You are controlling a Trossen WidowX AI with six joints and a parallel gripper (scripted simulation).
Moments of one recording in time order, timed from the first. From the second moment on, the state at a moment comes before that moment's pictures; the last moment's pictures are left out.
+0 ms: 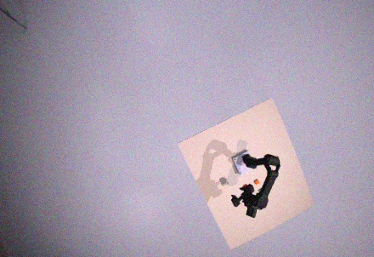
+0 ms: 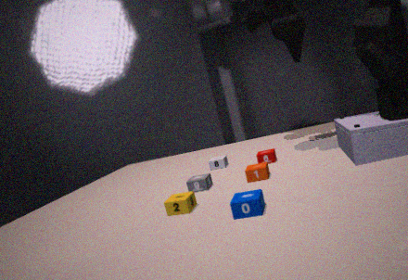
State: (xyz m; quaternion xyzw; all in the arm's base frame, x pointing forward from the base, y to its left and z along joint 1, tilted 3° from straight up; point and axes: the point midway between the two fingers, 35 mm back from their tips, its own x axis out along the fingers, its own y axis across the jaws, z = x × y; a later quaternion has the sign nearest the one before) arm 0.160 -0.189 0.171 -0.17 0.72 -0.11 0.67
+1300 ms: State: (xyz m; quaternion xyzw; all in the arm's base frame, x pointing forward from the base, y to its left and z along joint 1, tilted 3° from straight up) arm 0.254 -0.040 0.108 -0.03 0.71 0.02 0.70
